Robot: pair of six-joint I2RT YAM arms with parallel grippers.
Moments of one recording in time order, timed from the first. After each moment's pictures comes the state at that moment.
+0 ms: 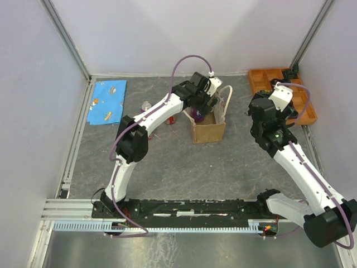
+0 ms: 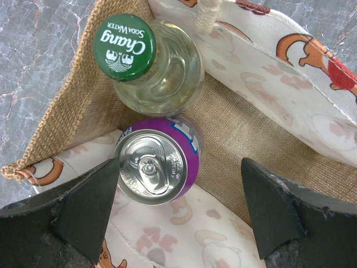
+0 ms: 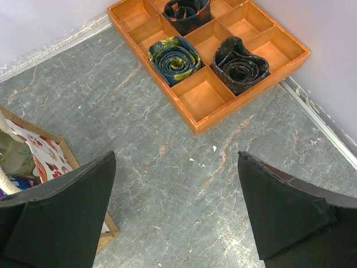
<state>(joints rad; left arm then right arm) -0.71 2.23 2.07 -0.63 0.00 0.19 0.38 1.04 0.98 -0.40 0.85 0.46</state>
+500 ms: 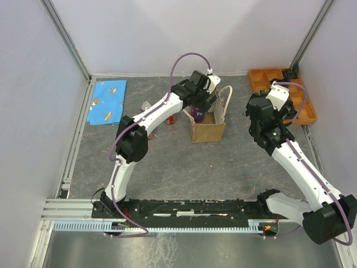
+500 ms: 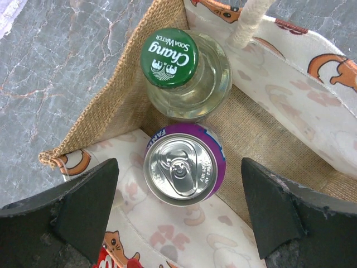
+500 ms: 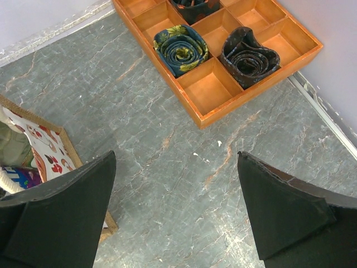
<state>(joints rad) -0.70 2.23 2.08 -0.61 -0.08 0.19 0.38 1.08 0.98 -0.40 0.81 0.47</state>
